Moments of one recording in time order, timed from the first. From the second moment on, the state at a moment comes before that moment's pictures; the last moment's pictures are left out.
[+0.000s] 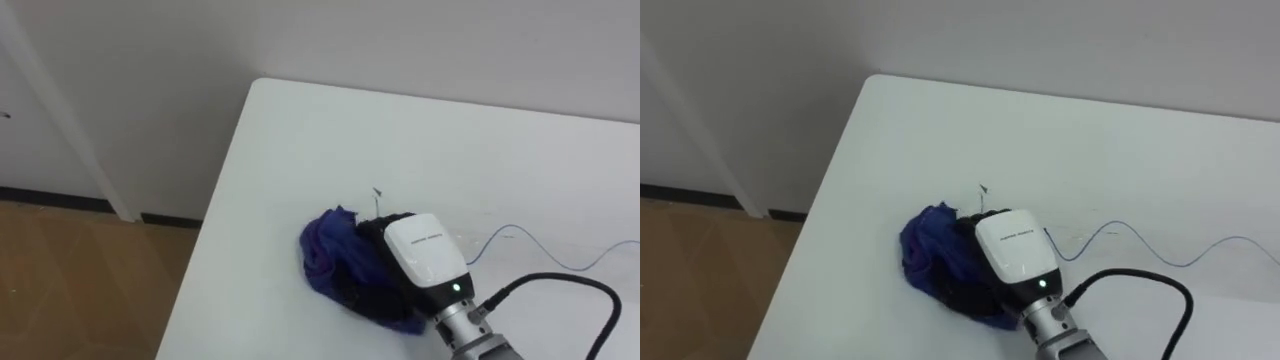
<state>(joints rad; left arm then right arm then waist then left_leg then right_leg) 0.19 0.24 -0.09 1.04 0.29 -0.03 0.18 0.16 -0.37 0.41 0.23 -1.11 -0.22 -0.48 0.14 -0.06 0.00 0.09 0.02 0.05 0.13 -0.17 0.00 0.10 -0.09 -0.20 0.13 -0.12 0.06</state>
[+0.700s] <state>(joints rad) 0.19 0.22 -0.07 0.98 0.31 0.01 0.19 -0.18 -0.28 0.43 0.46 -0.95 -0.07 -0.32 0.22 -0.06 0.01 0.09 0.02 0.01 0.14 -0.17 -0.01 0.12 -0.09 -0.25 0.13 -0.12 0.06</state>
